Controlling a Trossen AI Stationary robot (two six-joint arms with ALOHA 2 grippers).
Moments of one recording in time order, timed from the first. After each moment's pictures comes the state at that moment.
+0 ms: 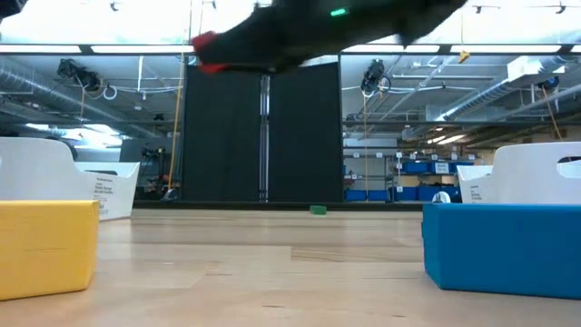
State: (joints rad) left arm -1.12 1.16 0.79 -0.53 -0.26 -1.44; right arm 0.21 1.91 1.16 0.45 0.13 -0.19
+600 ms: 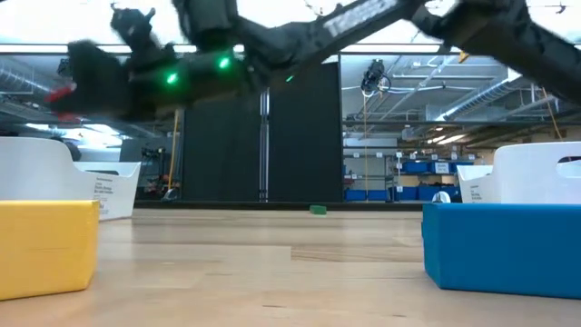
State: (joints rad) left arm -1.13 1.28 0.79 -0.58 0.04 -1.55; right arm 0.05 2.57 2.08 0.29 0.00 -0.15
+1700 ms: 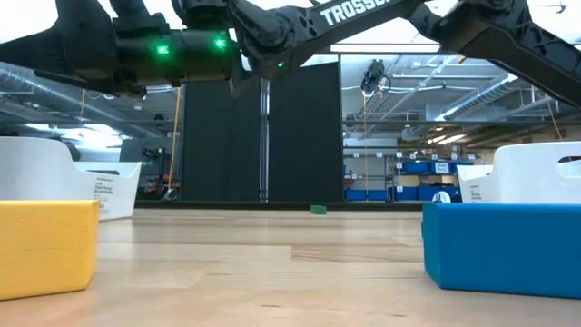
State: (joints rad) left arm -1.05 1.49 0.79 -0.67 -0.10 -1.13; right arm 0.07 2.60 2.19 0.28 -0.21 -0.18
